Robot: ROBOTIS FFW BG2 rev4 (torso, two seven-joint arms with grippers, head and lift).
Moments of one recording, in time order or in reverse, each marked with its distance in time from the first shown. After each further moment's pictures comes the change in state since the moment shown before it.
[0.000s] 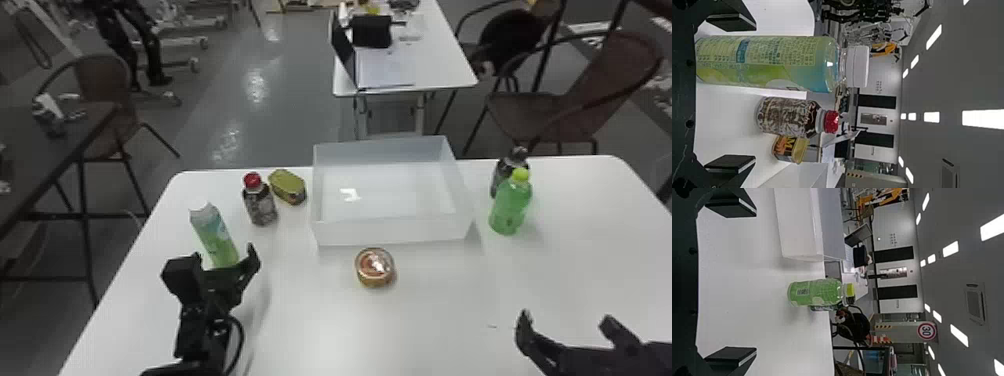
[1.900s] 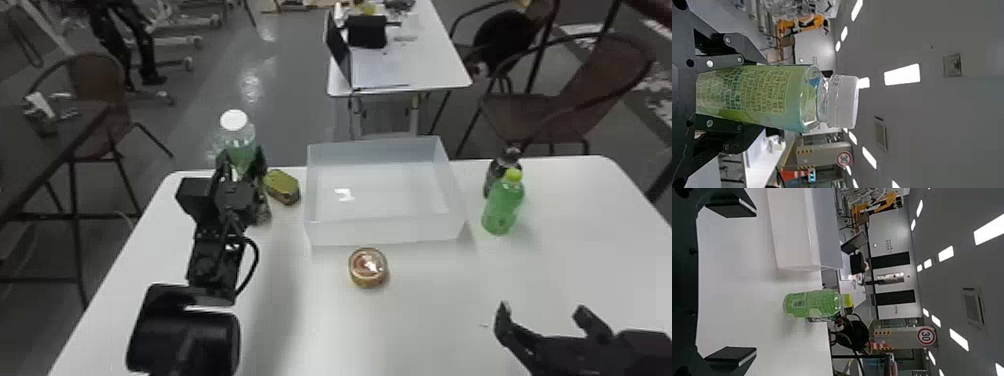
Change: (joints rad) left arm -0.106 0.079 -0.215 -0.217 -0.073 -0.042 0.045; right arm -0.034 0.057 -0.014 0.033 0.018 -0.002 0.065
